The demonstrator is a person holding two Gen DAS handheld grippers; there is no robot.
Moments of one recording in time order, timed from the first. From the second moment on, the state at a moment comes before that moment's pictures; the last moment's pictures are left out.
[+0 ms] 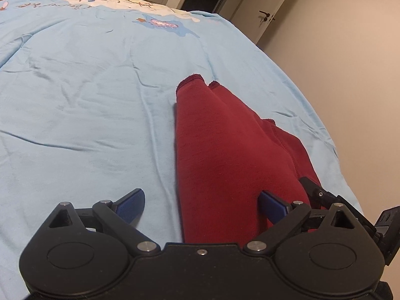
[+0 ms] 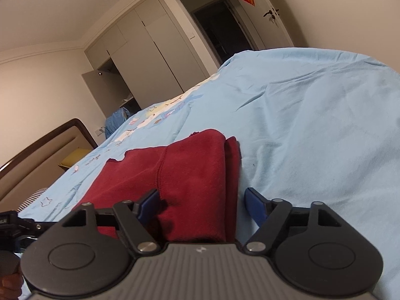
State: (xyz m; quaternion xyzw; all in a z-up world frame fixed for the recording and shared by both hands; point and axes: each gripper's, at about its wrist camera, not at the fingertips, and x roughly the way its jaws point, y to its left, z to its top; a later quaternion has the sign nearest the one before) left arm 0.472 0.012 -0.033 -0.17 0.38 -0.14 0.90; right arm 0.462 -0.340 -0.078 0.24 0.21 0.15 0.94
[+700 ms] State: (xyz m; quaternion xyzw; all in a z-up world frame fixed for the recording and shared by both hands) left arm 0.471 -0.006 -0.027 -0.15 0.38 -0.15 0.90; right arm 0.458 -0.339 -0.080 0.25 0.20 0.16 0.93
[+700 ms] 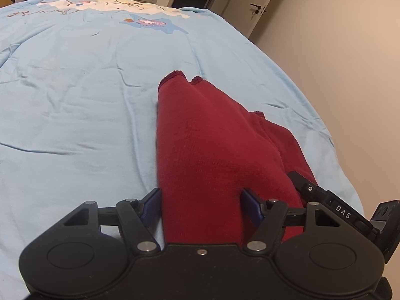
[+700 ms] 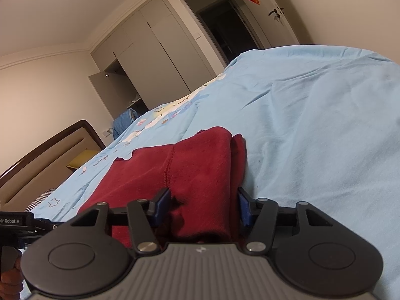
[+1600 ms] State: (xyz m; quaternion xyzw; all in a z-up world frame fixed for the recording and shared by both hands) left arm 0.431 -0.018 0.009 -0.09 0.31 -0.15 0.93; right arm 0.428 -0.312 -0.050 0.19 0.15 0.16 0.96
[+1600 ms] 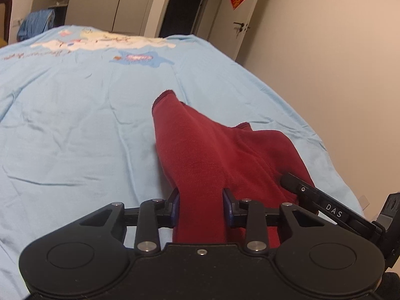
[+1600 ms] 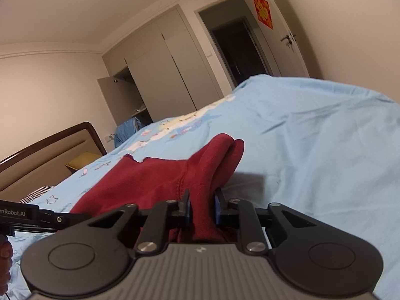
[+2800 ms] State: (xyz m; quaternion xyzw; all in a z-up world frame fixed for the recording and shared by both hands) left arm 0.424 0.103 0.001 -0.03 0.26 0.02 0.96; right arm 0.512 -0.134 -0.036 0.06 0.21 0.23 0.95
